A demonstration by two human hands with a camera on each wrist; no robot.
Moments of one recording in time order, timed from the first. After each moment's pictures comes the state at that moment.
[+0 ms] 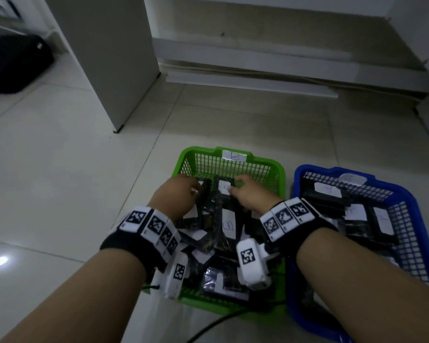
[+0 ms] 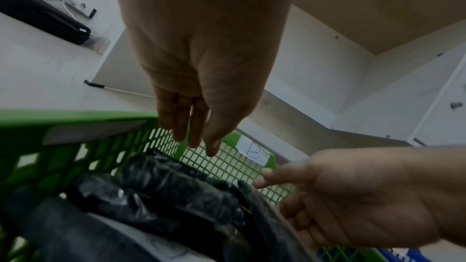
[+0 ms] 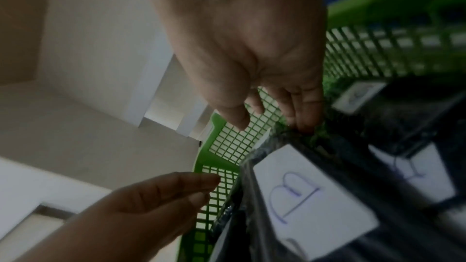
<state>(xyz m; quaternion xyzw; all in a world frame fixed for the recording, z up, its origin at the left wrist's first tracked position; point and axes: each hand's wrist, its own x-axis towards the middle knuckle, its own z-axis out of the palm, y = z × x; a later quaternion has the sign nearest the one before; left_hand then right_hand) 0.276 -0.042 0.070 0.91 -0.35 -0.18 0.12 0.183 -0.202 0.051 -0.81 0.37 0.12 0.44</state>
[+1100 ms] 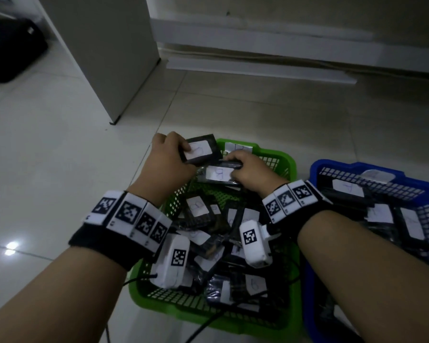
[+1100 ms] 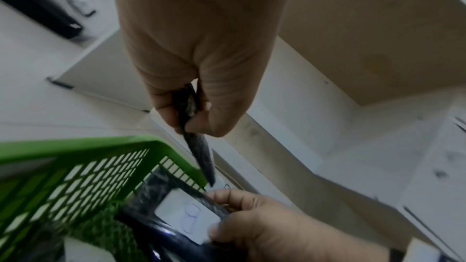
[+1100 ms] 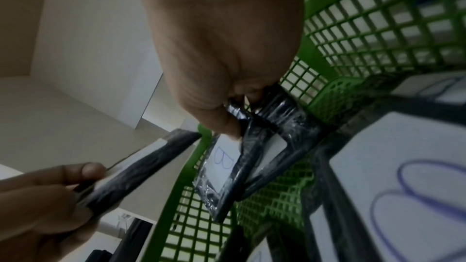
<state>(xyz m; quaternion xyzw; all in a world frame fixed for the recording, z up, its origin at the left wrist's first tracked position) 0.301 -0.050 0.093 0.91 -0.27 -0.07 0.31 0.228 -0.227 0.030 -0.86 0.25 0.03 0.44</state>
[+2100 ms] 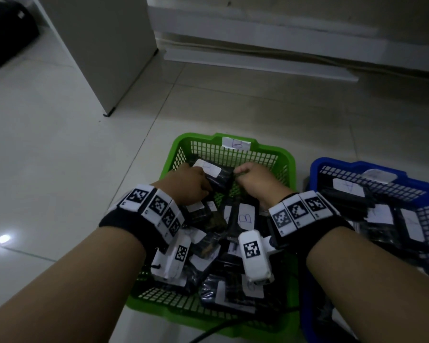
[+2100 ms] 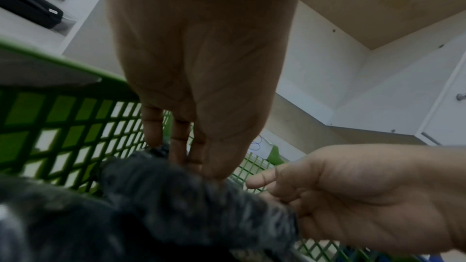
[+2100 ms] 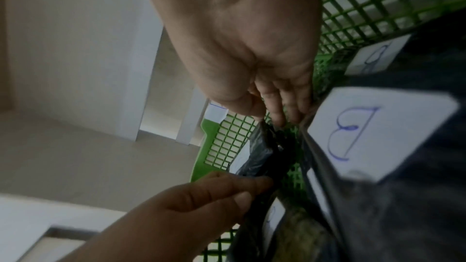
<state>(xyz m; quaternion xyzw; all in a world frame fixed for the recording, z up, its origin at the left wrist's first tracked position) 0.312 -0.076 0.031 0.83 -0.49 -0.24 -0.09 0.208 -0.216 0.030 -0.78 0.38 0.04 0.49</state>
